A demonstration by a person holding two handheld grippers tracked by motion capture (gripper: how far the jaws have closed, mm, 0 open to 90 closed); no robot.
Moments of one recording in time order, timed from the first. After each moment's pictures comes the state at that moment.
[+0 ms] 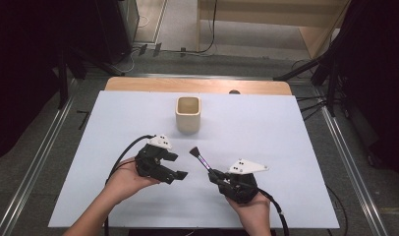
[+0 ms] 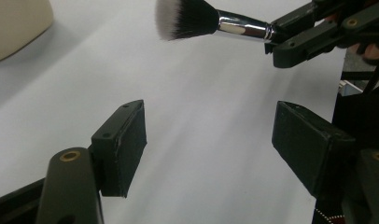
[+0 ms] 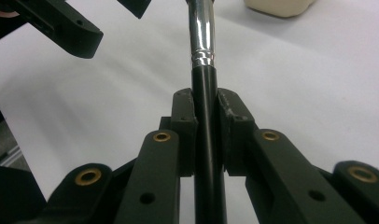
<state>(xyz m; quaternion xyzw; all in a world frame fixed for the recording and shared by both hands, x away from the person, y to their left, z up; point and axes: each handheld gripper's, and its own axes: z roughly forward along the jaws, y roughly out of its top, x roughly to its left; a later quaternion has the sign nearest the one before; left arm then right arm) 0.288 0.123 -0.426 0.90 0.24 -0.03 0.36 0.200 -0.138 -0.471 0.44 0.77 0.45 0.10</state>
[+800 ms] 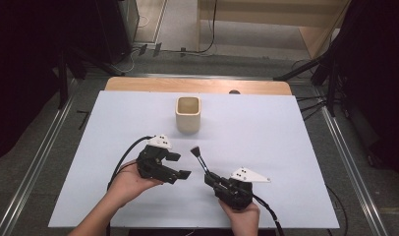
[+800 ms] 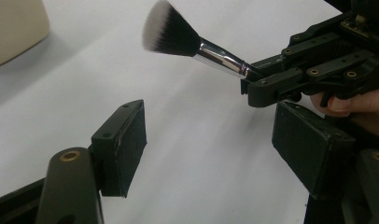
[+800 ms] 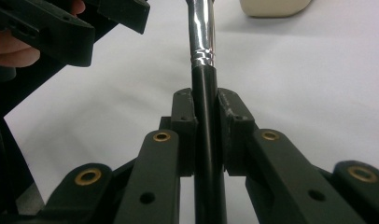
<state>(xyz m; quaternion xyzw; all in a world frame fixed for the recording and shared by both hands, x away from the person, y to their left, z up) 0.283 0.120 -0.427 0.88 0.26 -0.04 0.39 0.192 -0.132 -0.505 0.49 0.69 0.53 0.07</state>
